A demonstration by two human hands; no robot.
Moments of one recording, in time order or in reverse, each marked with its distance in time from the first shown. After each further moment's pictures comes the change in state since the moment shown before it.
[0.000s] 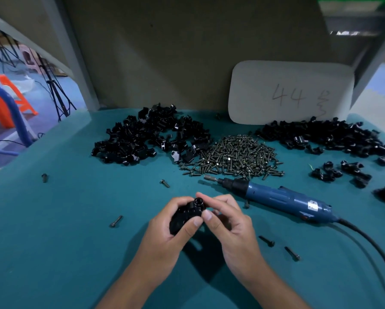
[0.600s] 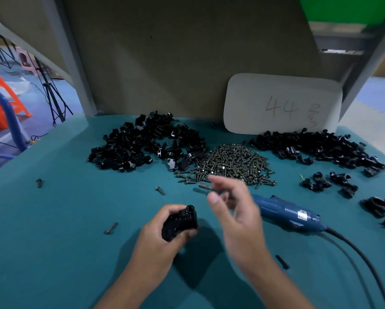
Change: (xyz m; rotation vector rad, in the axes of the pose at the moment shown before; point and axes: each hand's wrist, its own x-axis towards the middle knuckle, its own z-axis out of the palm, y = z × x) left_hand 0.004 -0.016 0.000 0.087 0.085 -0.021; right_hand 0.020 -0.040 -0.011 -0.246 0.075 -0.160
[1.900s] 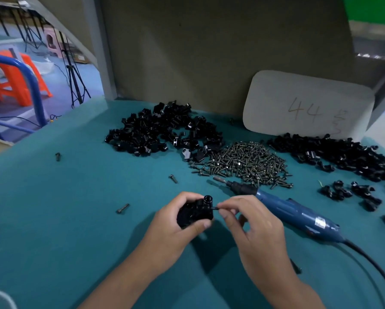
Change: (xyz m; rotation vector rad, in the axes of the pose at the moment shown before) left_hand 0.000 0.000 0.000 -0.043 -0.072 -0.028; right_hand -0.018 0.014 -0.014 -0.467 -0.085 -0.238
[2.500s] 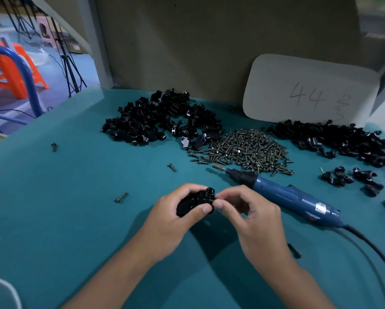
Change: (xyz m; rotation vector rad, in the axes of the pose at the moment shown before) left_hand -0.001 0.012 -0.001 0.006 -0.056 0.037; right_hand 0.000 -0.002 0.002 0.217 -0.034 0.121
